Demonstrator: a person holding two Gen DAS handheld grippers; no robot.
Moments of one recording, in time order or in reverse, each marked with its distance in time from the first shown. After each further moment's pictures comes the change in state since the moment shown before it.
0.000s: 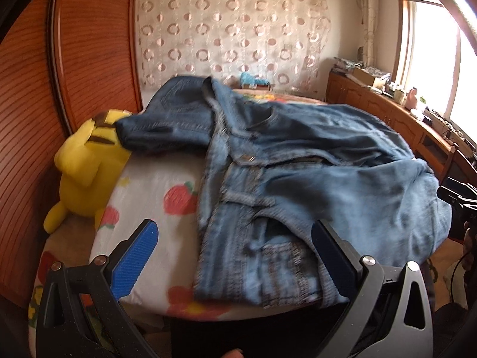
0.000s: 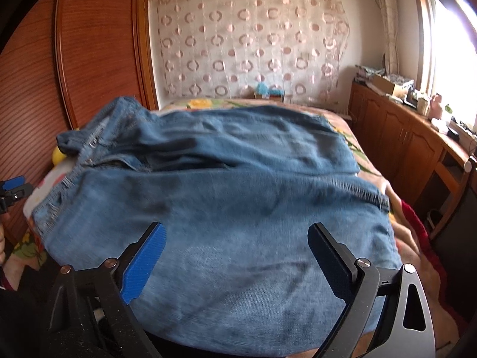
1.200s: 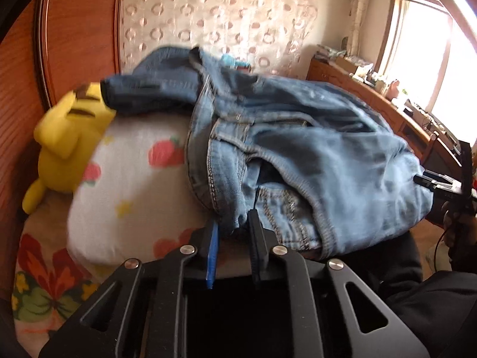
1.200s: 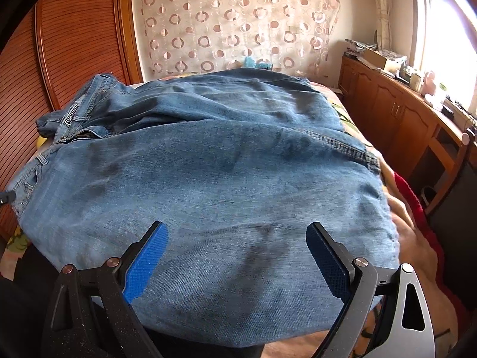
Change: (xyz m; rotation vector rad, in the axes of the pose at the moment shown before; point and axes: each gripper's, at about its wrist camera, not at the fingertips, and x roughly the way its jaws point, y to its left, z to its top) left arm -0.012 0.008 -0.027 -0.001 0.067 -0.145; right arm -0.035 -0.018 0.004 0.055 0.077 -0.032
